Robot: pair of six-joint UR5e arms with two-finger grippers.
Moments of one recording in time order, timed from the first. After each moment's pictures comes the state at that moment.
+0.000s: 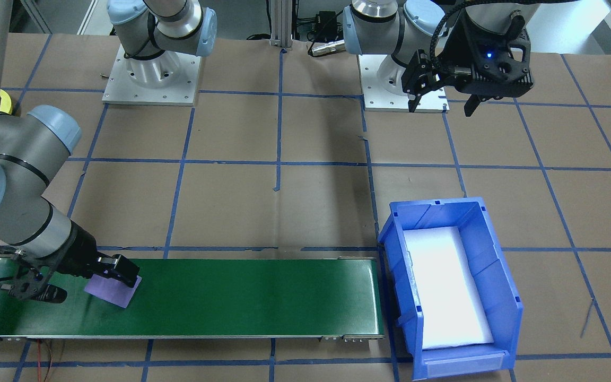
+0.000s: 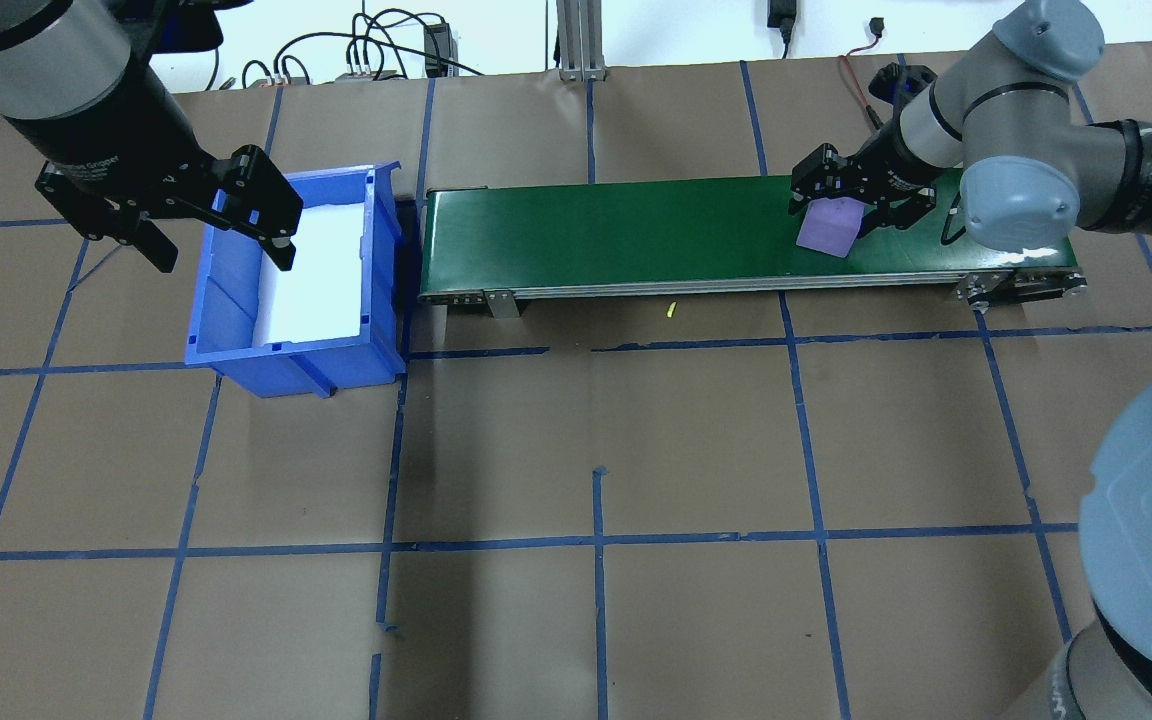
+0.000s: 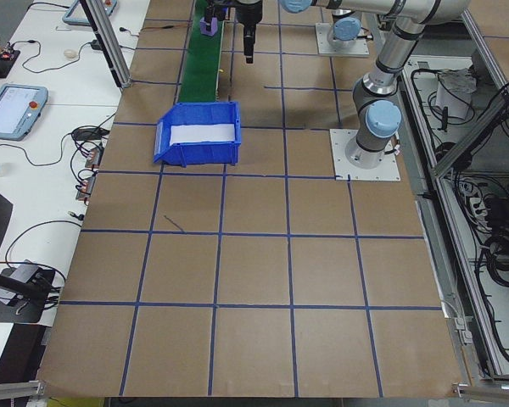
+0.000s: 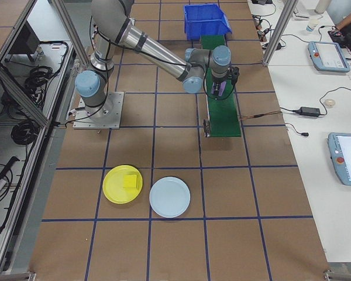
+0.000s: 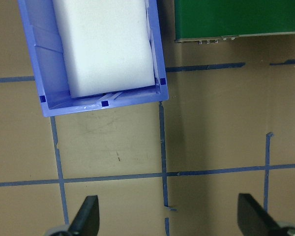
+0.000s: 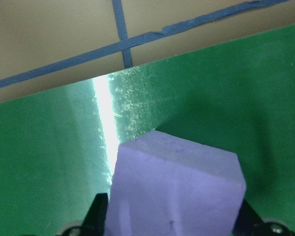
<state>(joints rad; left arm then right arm) -1.53 -1.51 -1.52 -1.72 1.56 0.09 1.35 -1.14 1.70 -2.20 -1.31 -0.05</state>
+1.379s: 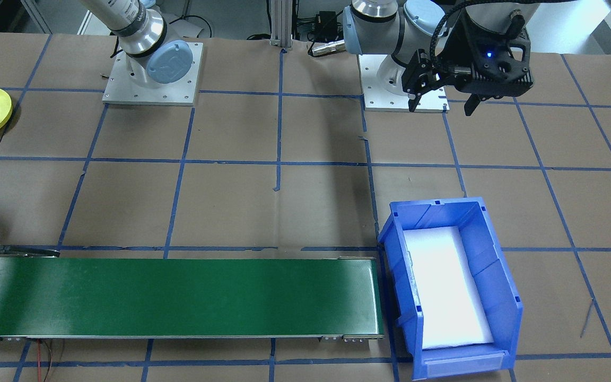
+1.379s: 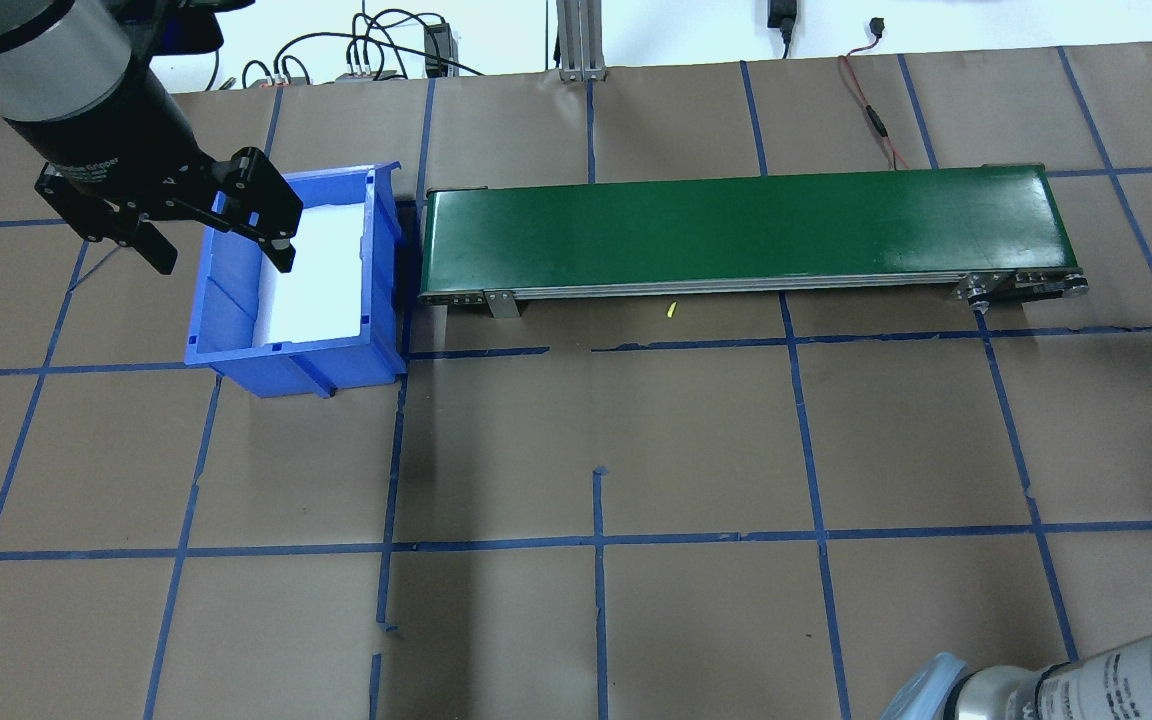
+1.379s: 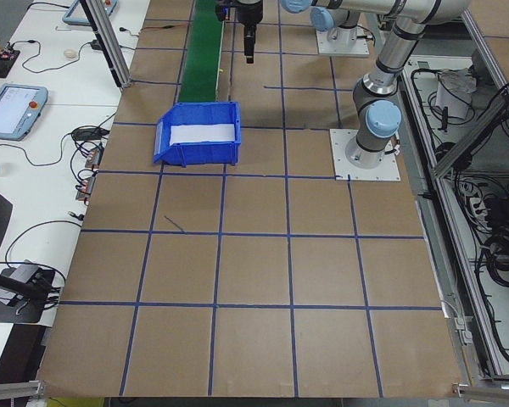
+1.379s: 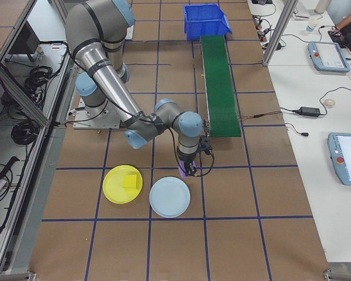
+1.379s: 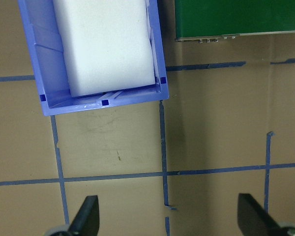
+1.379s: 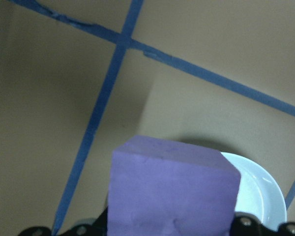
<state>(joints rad) -1.53 -1.51 -1.52 -1.72 1.56 0.09 0.61 -1.16 1.77 -2.29 -1.64 -1.32</state>
